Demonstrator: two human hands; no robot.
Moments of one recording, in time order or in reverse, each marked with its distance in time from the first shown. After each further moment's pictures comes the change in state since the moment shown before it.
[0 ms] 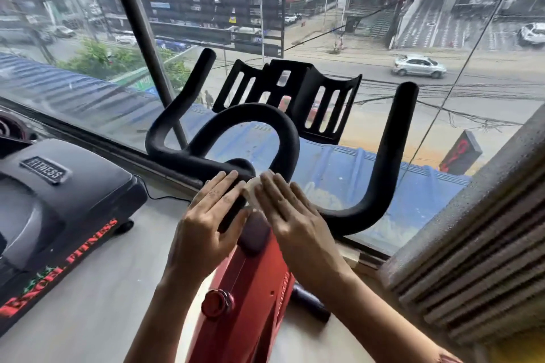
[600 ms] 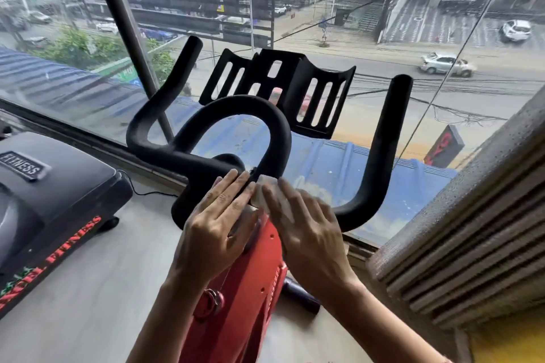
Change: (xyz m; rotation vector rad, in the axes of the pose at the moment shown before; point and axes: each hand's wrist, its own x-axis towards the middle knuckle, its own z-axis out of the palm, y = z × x) left_hand -0.001 0.008 0.023 0.005 0.054 0.177; right_hand -0.022 0.016 0.011 -0.172 0.084 0.022
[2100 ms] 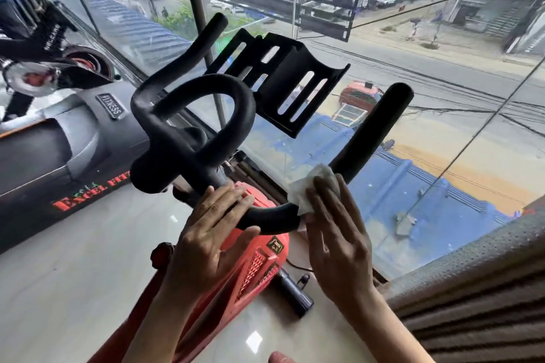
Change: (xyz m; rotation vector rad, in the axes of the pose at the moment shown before) left_hand 0.009 0.127 0.063 0.201 0.005 -0.274; right_hand -0.039 0.153 -0.009 0.634 0.252 -0.032
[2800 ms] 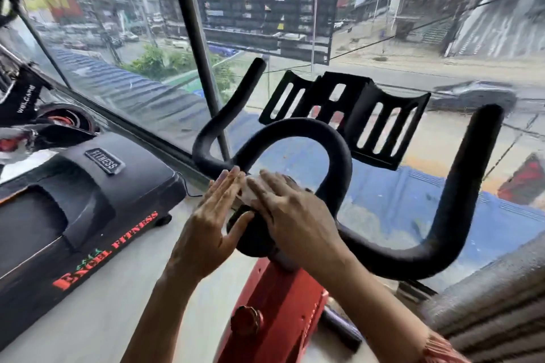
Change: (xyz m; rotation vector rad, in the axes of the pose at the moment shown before) left_hand 0.042 -0.203 -0.069 -0.125 -0.177 0.040; right_hand 0.120 -0.127 0.165 -0.248 -0.429 0.062
